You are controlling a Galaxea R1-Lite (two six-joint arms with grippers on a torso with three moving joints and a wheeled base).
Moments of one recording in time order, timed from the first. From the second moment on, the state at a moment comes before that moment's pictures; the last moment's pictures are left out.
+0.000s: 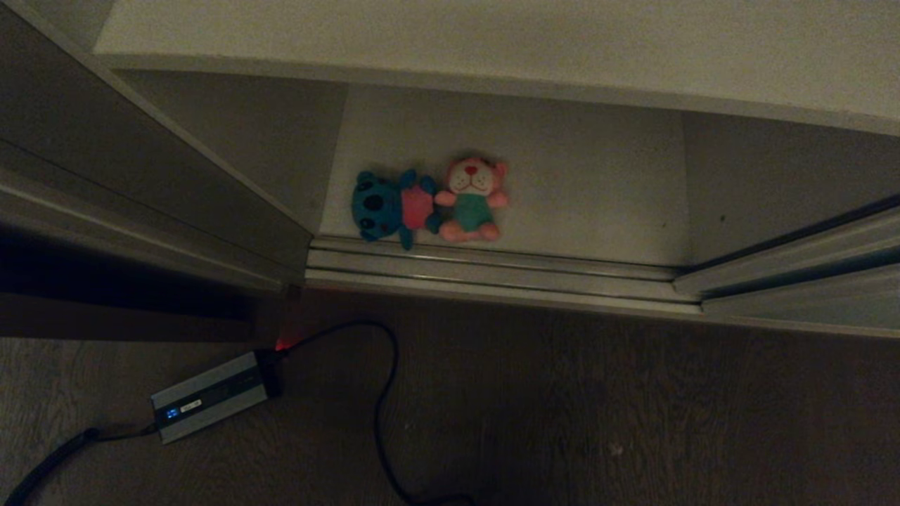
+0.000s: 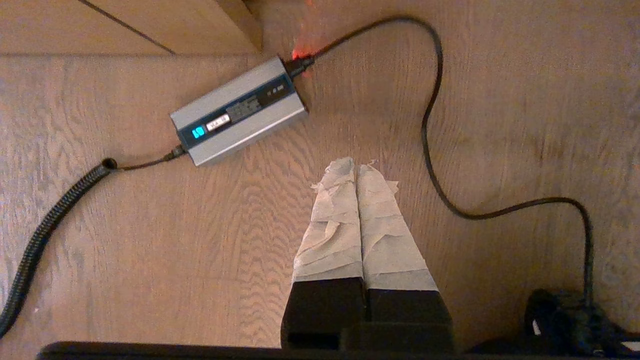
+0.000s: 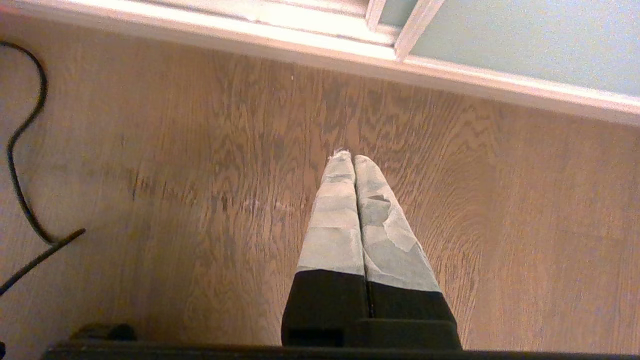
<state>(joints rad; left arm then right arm) 0.00 0.00 -0.09 0.23 -0.01 0.09 -0.01 0.00 0.00 0.00 0.01 -0.02</state>
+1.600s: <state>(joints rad) 0.00 0.00 -0.09 0.23 -0.01 0.10 -0.01 0.00 0.00 0.00 0.01 -0.02</state>
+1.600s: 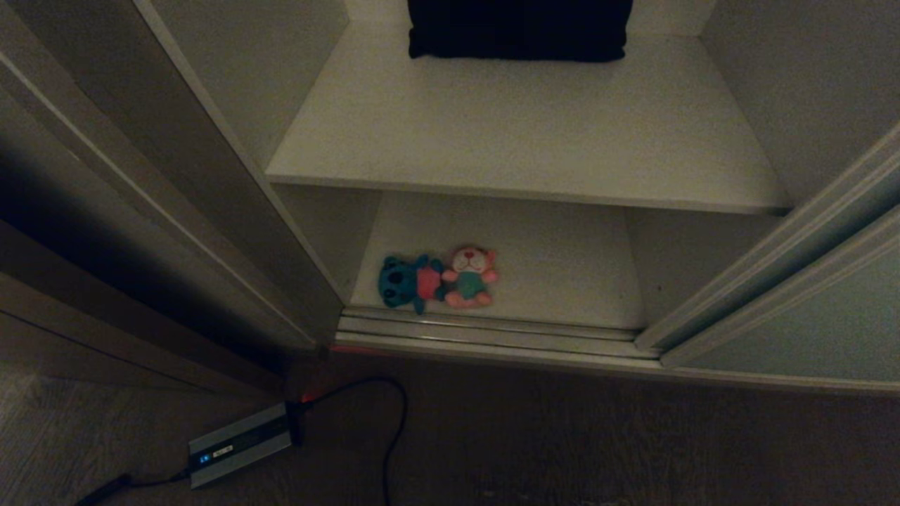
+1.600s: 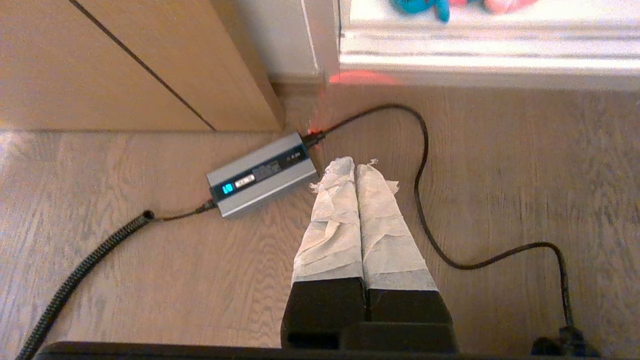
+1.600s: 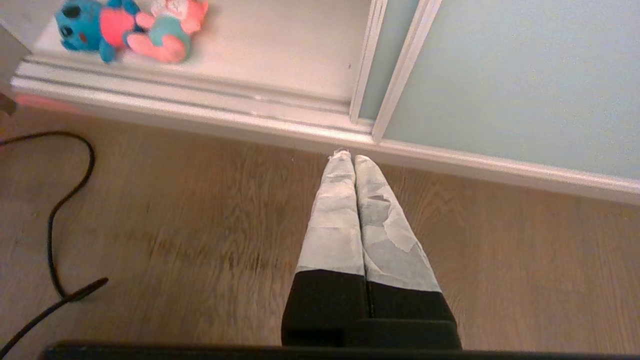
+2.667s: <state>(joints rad) 0.00 0.00 -0.09 0.23 -0.01 0.09 -0.01 0.00 0.00 0.00 0.01 -0.02</state>
